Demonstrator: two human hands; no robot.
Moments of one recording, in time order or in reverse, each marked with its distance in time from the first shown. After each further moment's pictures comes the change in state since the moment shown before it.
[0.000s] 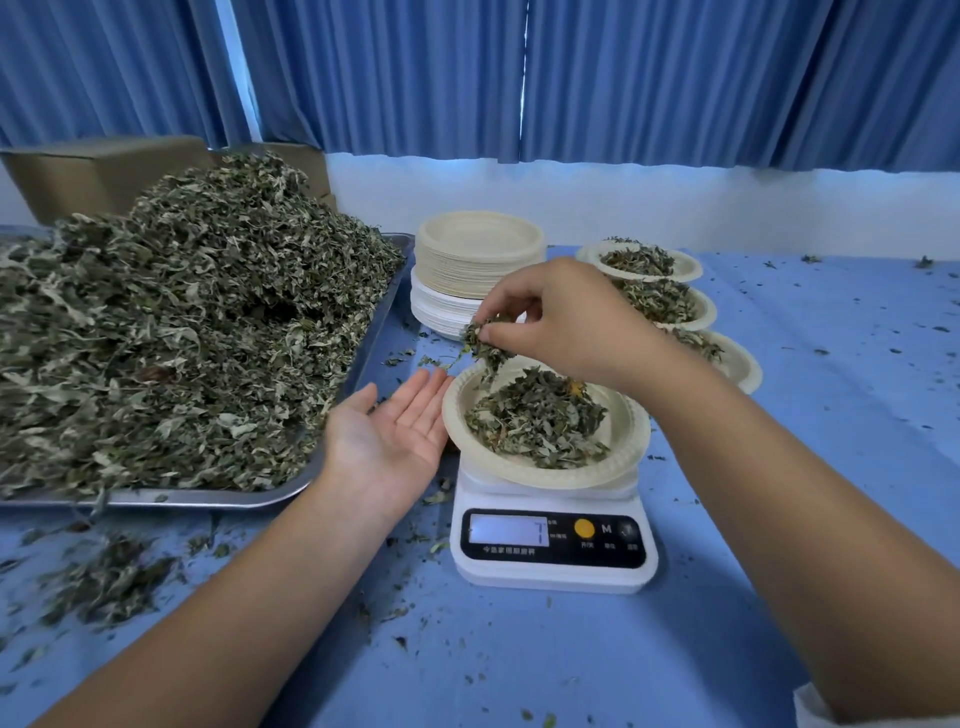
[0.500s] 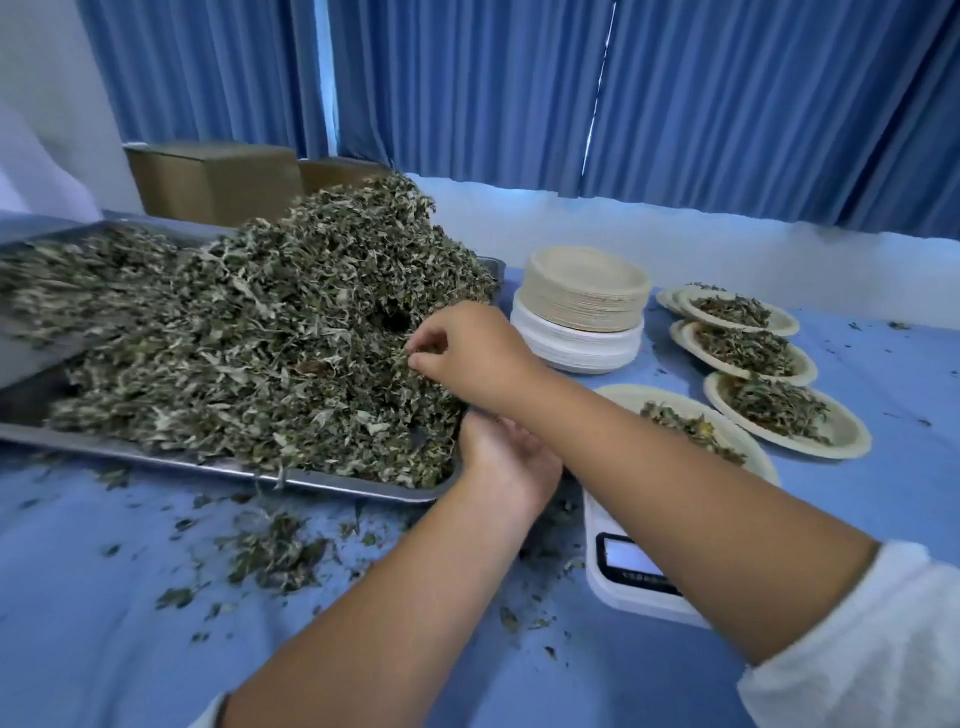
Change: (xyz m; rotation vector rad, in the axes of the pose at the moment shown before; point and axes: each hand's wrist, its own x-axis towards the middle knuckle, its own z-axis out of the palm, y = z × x) left_hand -0.011 0.013 0.008 -0.266 -0.131 -0.020; right_hand 0.078 -0.101 0.122 -0.117 -0.073 -0.135
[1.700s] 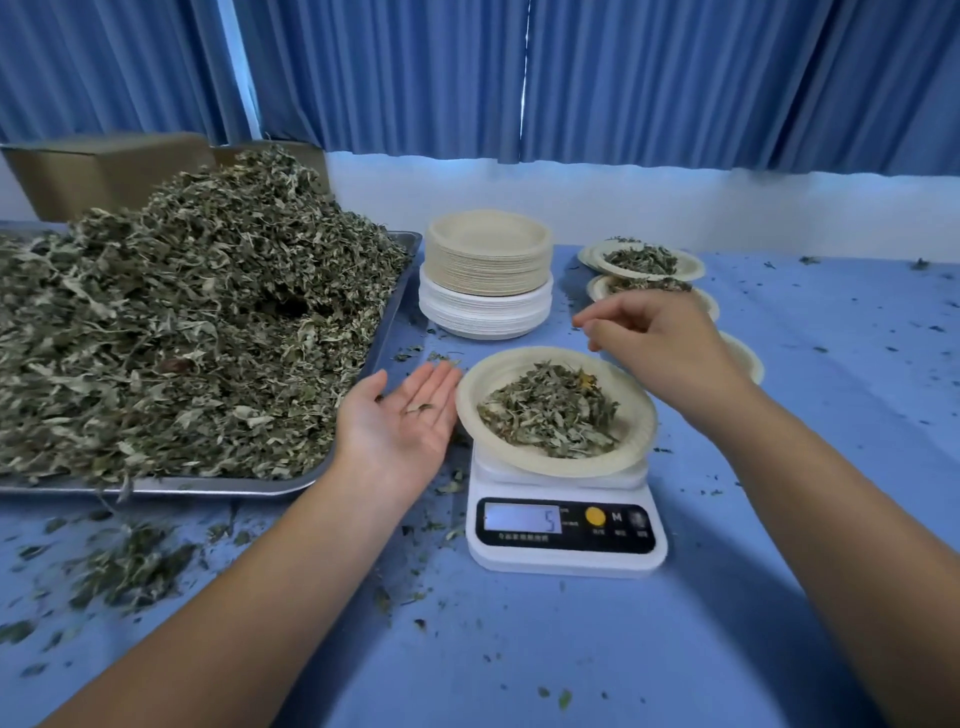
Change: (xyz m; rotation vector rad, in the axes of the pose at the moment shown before) left_hand 0.005 -0.005 -0.010 0.243 0.093 0.015; right_hand -0.146 0.132 -0.101 0.430 0.371 0.457
